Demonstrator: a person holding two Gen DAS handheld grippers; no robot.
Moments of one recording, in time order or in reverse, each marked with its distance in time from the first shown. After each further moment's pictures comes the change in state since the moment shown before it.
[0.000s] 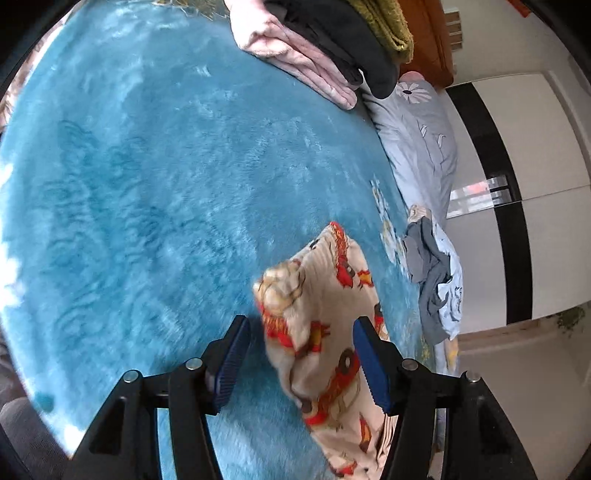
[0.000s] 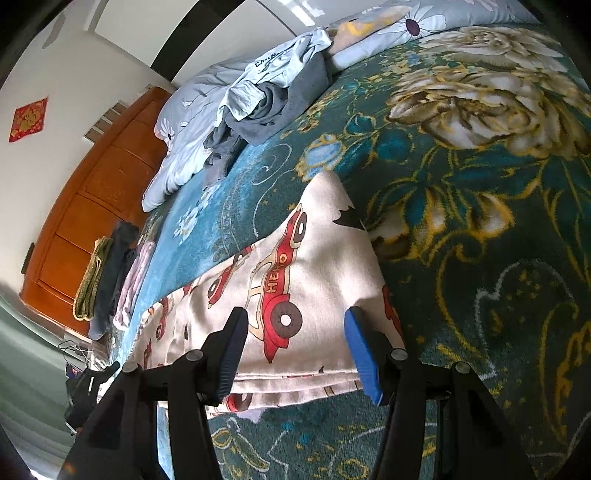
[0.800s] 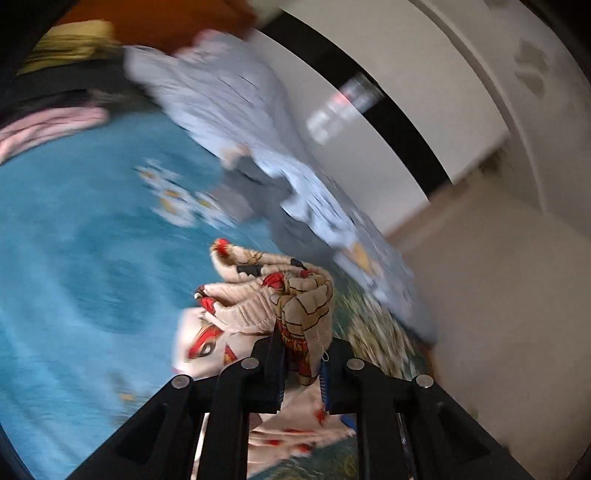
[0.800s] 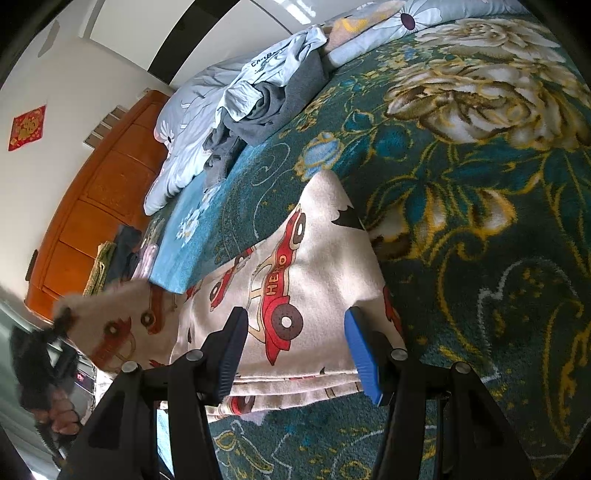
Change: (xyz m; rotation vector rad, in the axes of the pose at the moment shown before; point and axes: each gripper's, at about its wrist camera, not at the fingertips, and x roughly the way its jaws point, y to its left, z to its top) left arm 0.009 -0.209 -0.099 0.603 0.168 -0.283; right arm 0.002 -0.004 0.005 0.028 0.011 0.024
